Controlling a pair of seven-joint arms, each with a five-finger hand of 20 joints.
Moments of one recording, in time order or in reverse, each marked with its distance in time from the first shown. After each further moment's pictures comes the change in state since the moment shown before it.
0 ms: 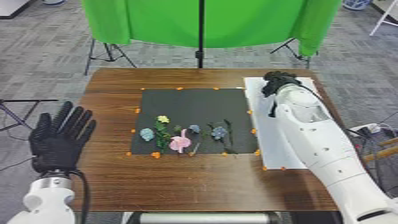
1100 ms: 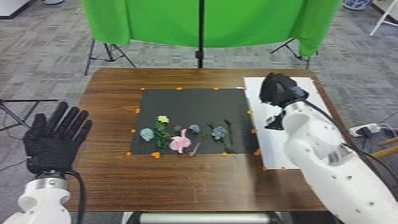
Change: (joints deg) left arm 1.0 -0.1 -1.9 -0.1 -0.5 -0.2 -0.1; right arm -20.5 12.3 0.5 -34.9 11.2 11.8 2.9
